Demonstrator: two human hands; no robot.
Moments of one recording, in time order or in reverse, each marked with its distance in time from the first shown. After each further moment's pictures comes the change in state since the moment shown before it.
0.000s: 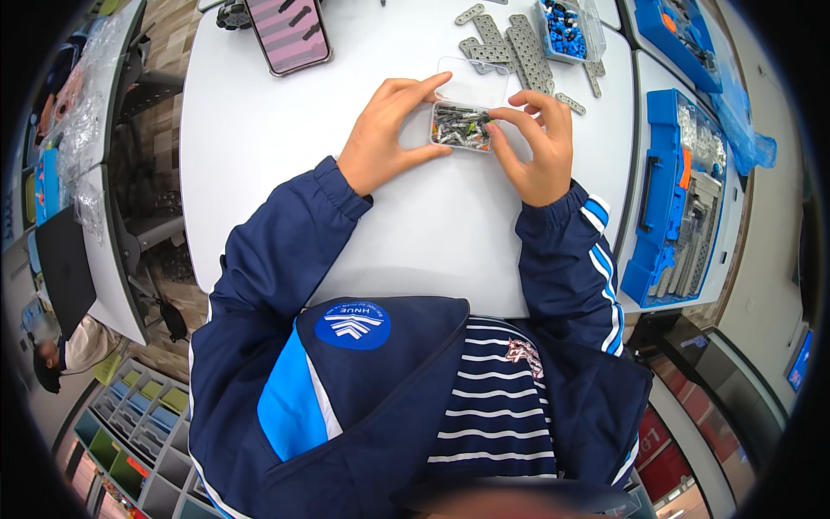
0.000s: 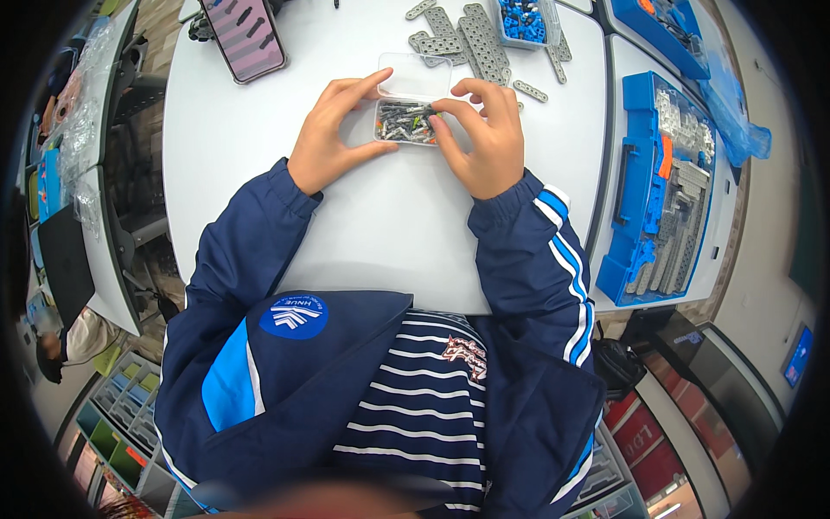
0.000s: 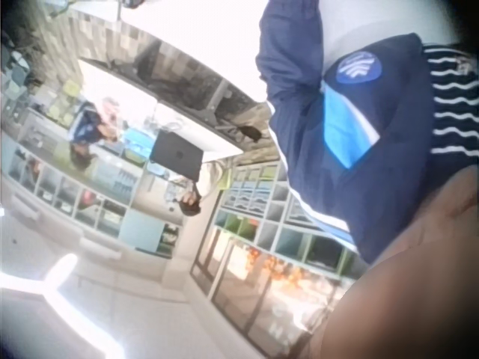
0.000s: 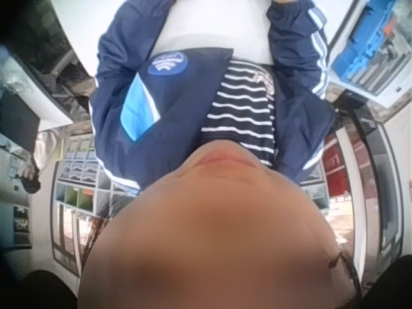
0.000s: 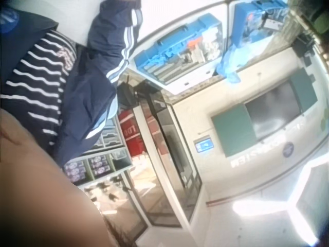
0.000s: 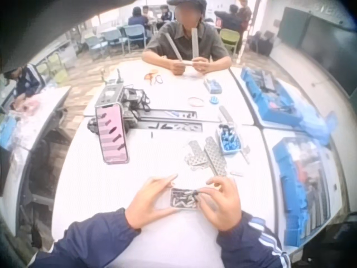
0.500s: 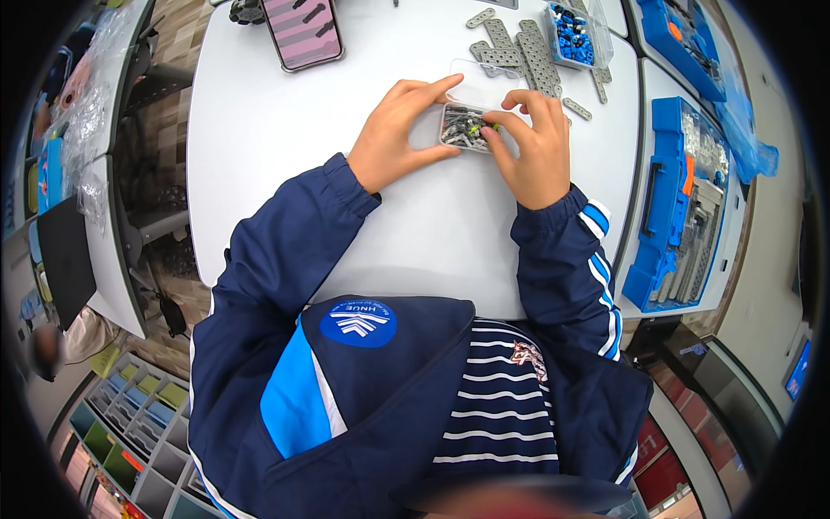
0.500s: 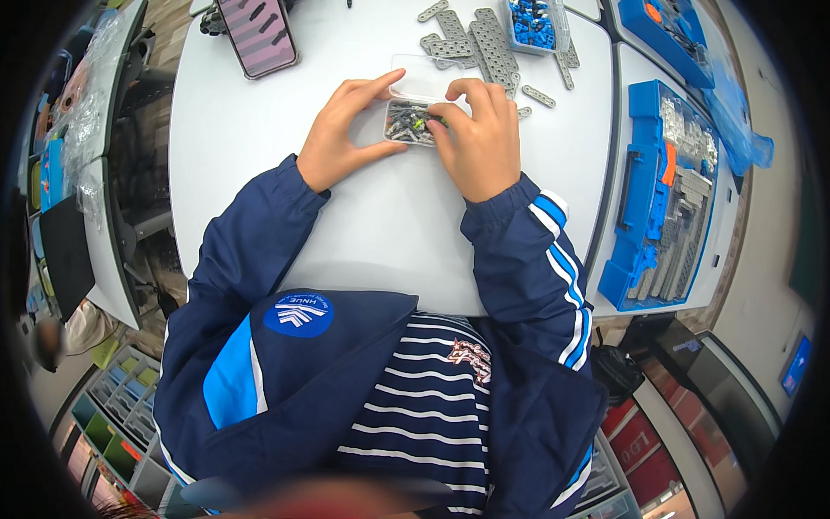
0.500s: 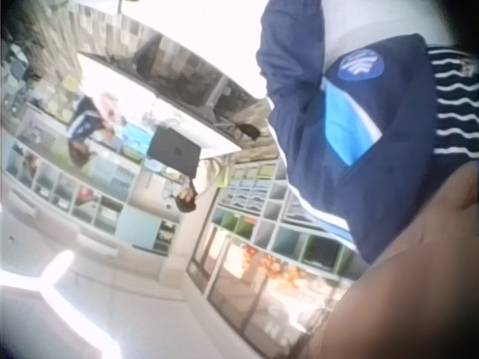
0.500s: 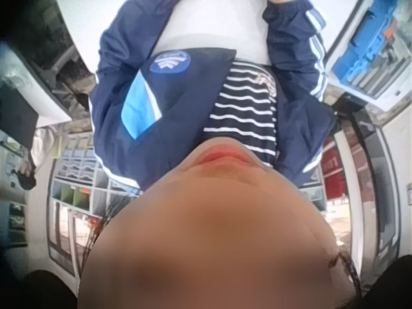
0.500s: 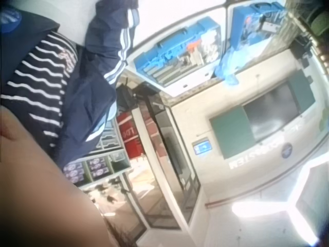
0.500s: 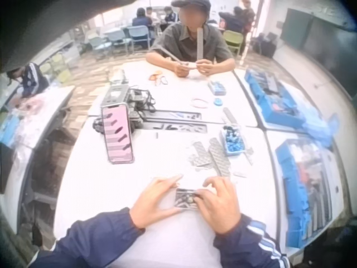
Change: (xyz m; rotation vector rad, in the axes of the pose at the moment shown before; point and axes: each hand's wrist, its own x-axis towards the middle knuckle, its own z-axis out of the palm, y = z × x) left_hand -0.001 0.001 0.000 -0.031 0.002 0.000; right_hand 0.010 -0.014 0.006 -0.159 -0.107 -0.040
